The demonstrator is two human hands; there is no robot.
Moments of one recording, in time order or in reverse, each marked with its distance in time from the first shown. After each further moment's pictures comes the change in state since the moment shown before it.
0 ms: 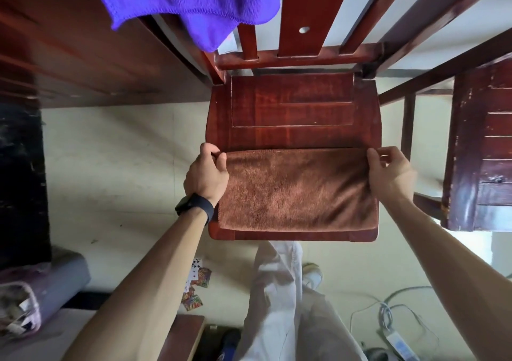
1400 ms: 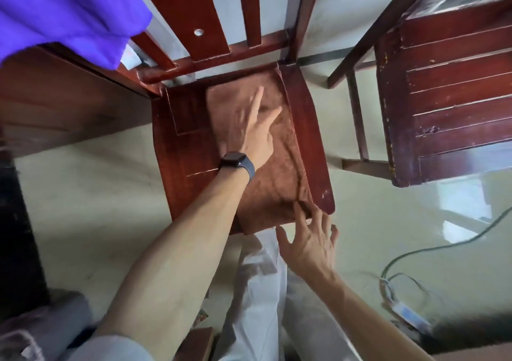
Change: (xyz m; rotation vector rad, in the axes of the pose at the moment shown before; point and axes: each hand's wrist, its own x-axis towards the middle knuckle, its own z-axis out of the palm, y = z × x) left_hand -0.024 0.173 0.078 0.083 -0.176 0.739; right_hand -0.177 0.066 0.026 -0.398 -0.205 -0.142
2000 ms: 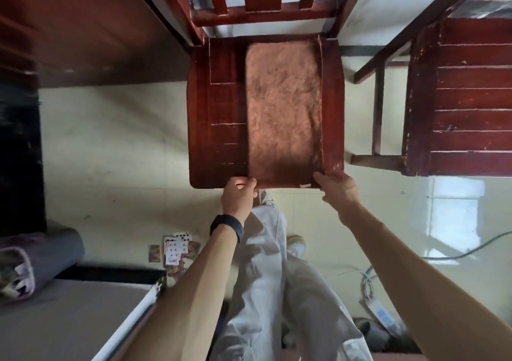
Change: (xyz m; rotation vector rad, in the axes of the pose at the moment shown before) left_hand -0.216 -0.004 0.035 -0.881 0.147 -1.118; right_hand 0.051 0.037 -0.029 0.746 -0.197 0.385
